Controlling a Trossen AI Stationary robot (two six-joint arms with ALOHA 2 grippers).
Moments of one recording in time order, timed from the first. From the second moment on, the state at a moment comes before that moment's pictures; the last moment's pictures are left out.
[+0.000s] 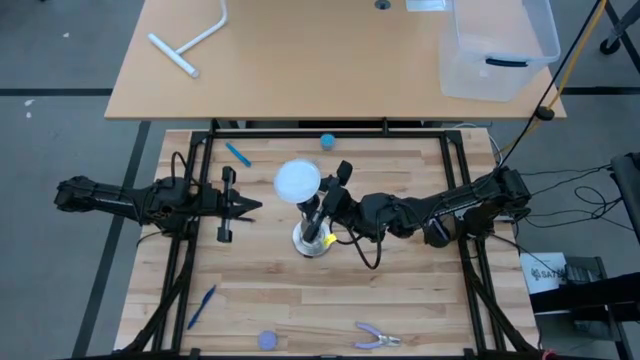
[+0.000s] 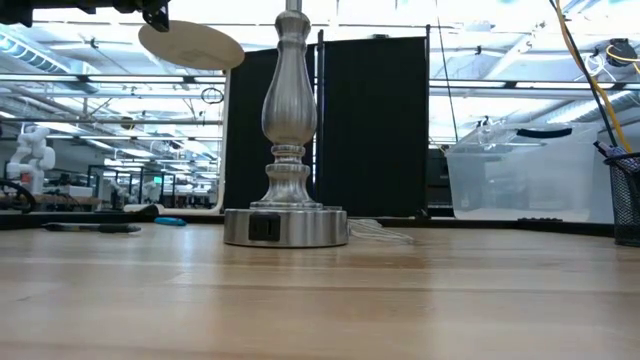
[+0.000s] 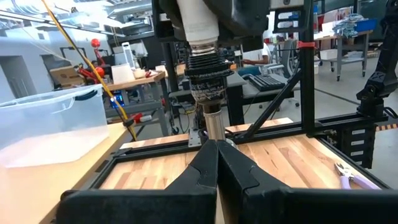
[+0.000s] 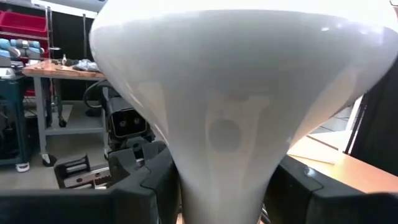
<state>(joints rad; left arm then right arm) -0.11 0.55 0.41 0.22 -0.06 0.19 0.25 1.71 1.47 0.40 0.72 -0.17</state>
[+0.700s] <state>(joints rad) -0.12 0.55 0.41 0.29 -0.08 0.20 0.25 1.71 1.47 0.31 0.78 -0.21</state>
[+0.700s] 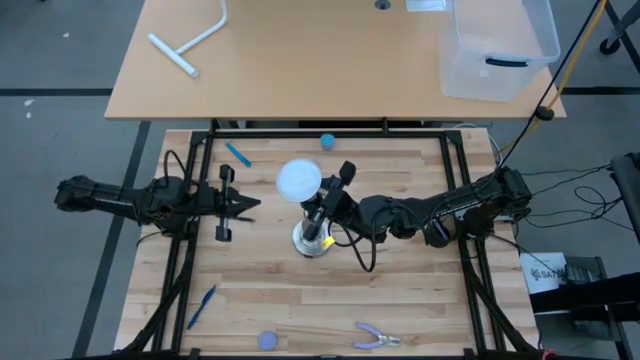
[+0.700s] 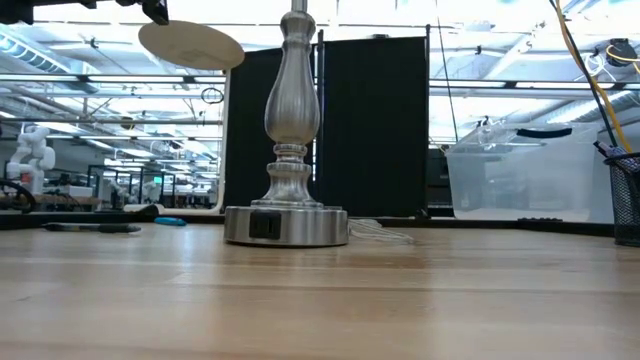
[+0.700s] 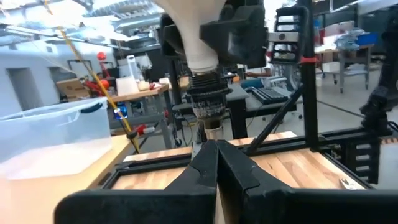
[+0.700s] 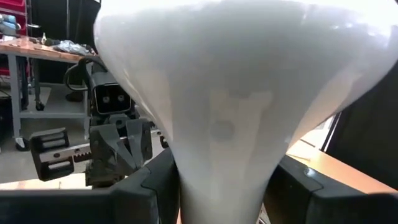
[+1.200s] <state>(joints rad) -0.23 0.66 0.84 0.10 -0.31 0.24 0.25 1.71 1.47 0.30 0.79 -0.23</state>
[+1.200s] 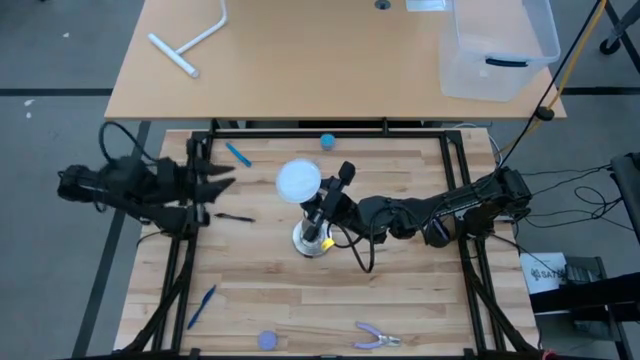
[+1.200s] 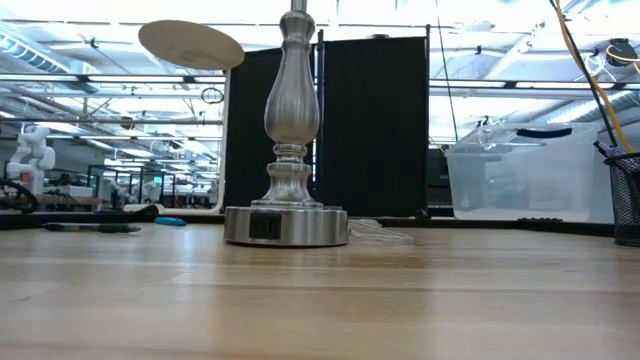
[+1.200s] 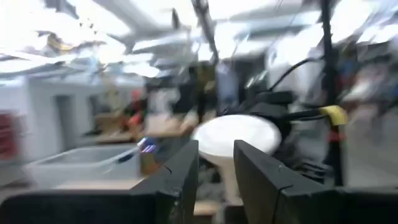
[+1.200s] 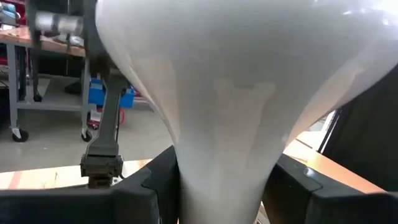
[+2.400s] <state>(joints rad) -0.35 1.01 1.62 -0.78 -0.57 0.20 0.27 1.71 1.47 0.28 0.78 -0.29</state>
